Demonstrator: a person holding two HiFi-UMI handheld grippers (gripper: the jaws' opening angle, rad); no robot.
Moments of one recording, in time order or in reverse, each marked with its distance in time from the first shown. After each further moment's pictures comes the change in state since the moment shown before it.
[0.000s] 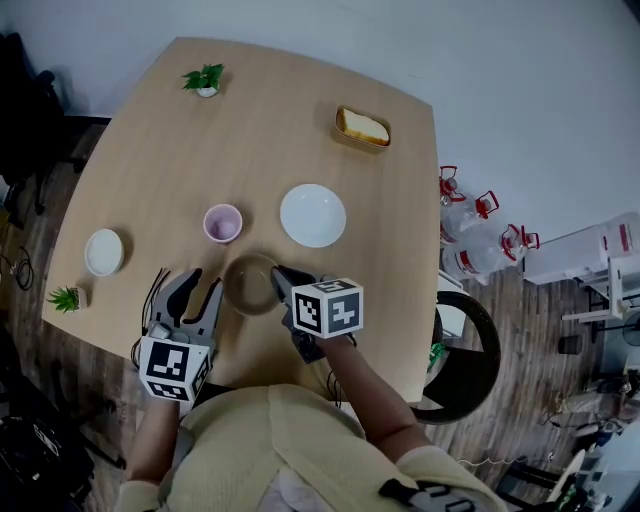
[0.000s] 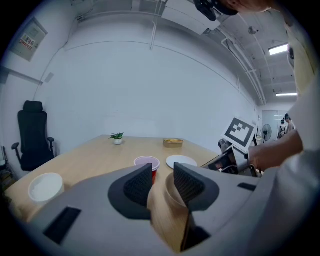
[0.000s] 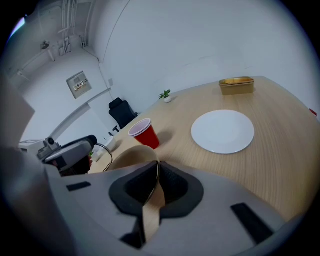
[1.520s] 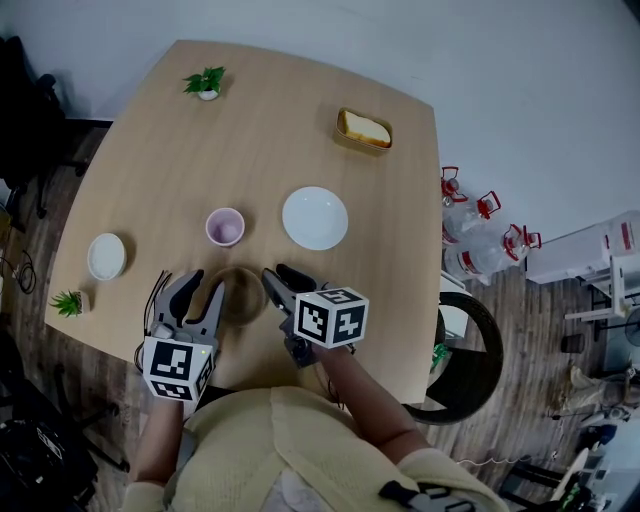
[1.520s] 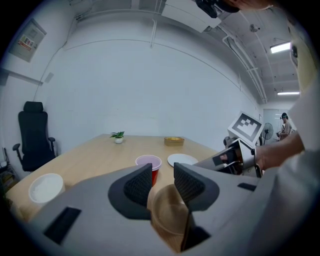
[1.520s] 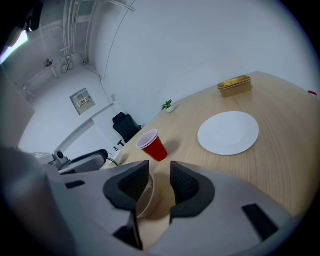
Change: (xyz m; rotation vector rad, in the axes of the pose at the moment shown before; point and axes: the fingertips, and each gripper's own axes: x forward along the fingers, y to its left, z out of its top) left arm 0.003 0.005 -0.004 0.004 0.027 0.011; right arm -0.003 0.018 0.013 0.086 -0.142 0.073
